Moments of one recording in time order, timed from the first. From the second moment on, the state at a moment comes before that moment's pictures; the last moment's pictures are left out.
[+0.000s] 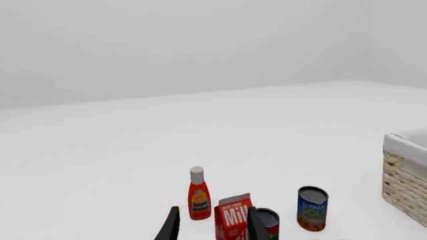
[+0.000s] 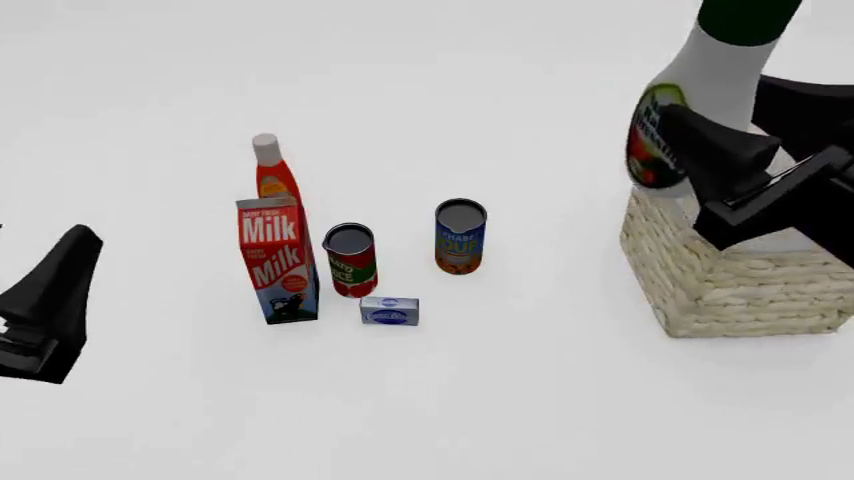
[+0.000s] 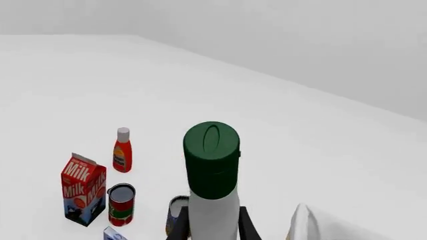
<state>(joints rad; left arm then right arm) -0.19 0.33 -0.20 -0.29 0.06 0.43 0.72 -0.64 -0.07 -0.20</state>
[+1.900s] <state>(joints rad) 0.03 0.00 0.00 -0.14 0.07 -0.17 1.23 -0.78 -0.36 -0.16</state>
